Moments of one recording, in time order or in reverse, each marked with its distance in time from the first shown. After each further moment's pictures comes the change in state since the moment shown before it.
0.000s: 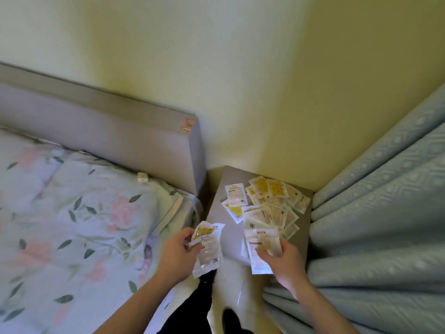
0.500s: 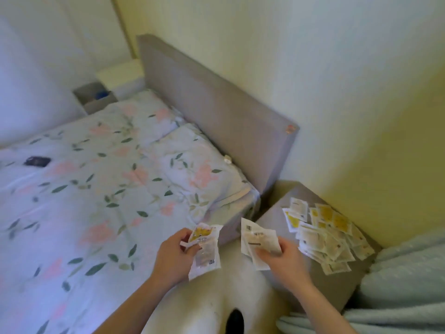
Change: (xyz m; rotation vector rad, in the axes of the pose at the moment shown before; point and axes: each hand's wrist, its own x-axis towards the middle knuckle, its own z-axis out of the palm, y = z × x) left_hand -0.239 -0.089 -0.062 -0.143 0.469 -0.235; right_hand -0.125 -0.029 0.080 -0.270 -0.446 -0.379
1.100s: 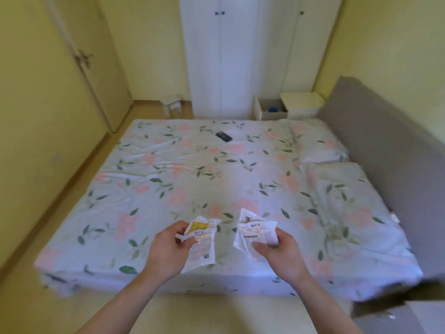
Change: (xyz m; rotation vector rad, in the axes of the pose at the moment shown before) left_hand -0.334 -0.299 -0.336 -0.179 0.633 -0.325; right_hand -0.255 -0.140 0.435 -0.171 -0.660 -0.377
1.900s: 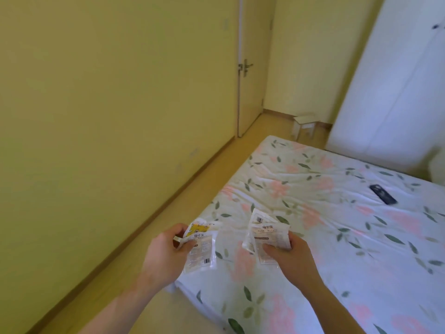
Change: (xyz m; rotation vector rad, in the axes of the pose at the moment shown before) left_hand 0.145 -0.236 -0.412 -0.071 0.458 -0.349; right_hand 0.217 -0.227 0.486 -0.022 -0.479 -0.187
